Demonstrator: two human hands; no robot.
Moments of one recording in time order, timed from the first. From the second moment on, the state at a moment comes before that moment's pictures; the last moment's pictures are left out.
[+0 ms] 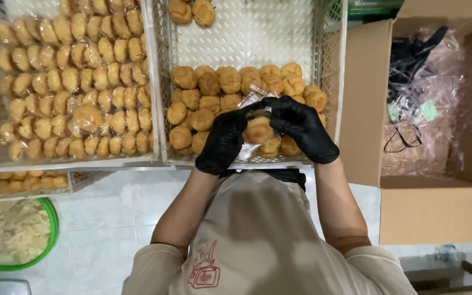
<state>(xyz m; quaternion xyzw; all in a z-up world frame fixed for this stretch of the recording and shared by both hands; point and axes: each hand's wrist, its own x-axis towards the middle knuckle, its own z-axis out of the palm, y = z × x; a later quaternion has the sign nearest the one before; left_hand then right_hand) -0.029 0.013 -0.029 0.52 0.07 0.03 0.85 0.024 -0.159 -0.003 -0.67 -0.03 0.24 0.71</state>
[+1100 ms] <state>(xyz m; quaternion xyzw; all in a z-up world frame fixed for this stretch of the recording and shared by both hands) -0.079 0.135 0.034 0.88 0.17 0.14 0.42 0.245 0.032 -0.175 -0.88 -0.36 -0.01 0.30</state>
